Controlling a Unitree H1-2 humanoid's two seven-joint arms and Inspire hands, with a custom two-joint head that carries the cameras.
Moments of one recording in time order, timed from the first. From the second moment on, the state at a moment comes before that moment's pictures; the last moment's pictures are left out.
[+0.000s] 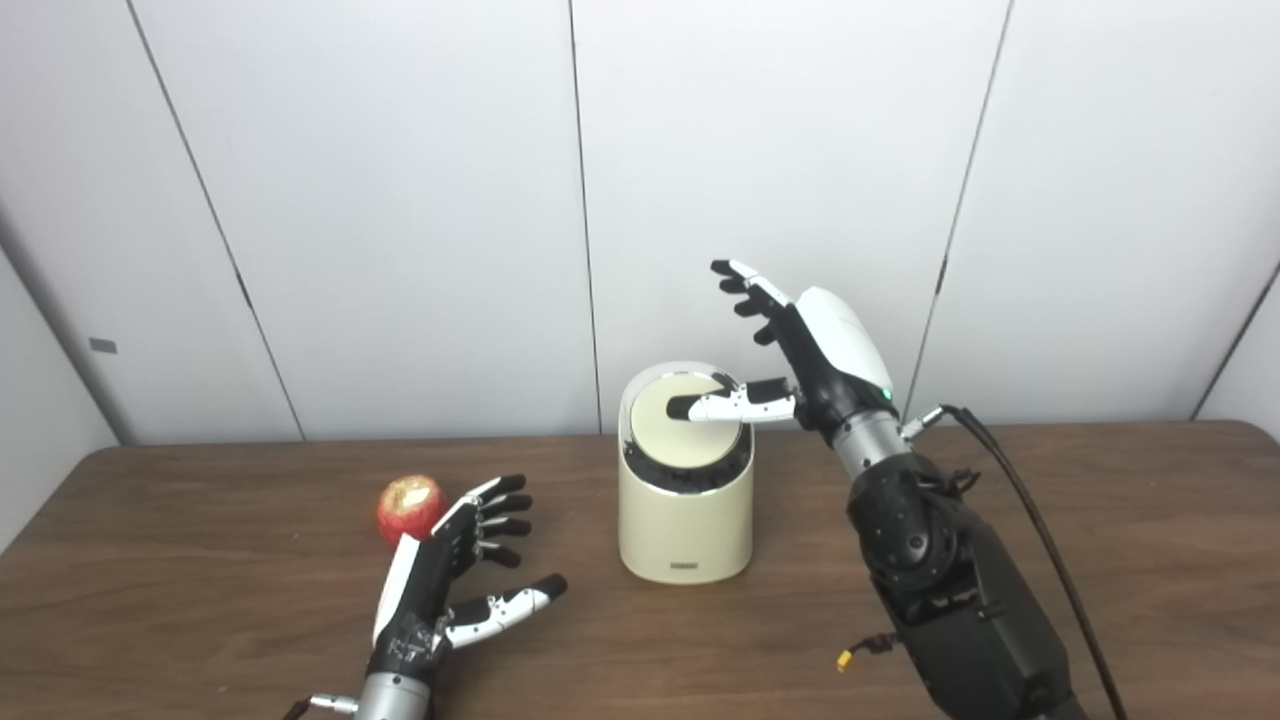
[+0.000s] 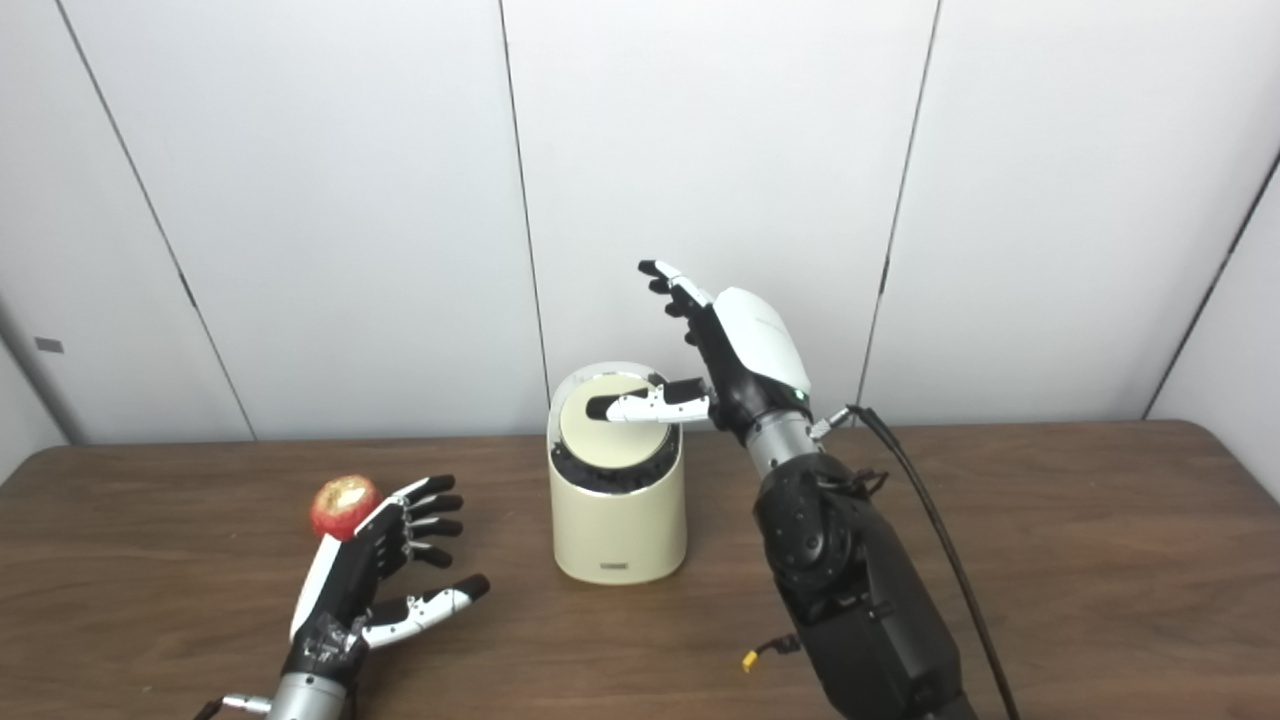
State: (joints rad) left arm -0.22 0.13 0.00 0.20 0.14 -0.28 0.01; right arm -0.69 -0.14 0.22 0.08 -0.67 0.24 0.04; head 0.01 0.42
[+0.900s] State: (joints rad) left arm -0.22 0.12 0.00 0.19 0.13 -0.28 0.01; right arm -0.73 -0.16 0.27 0.17 -0.71 0.24 0.04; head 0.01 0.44
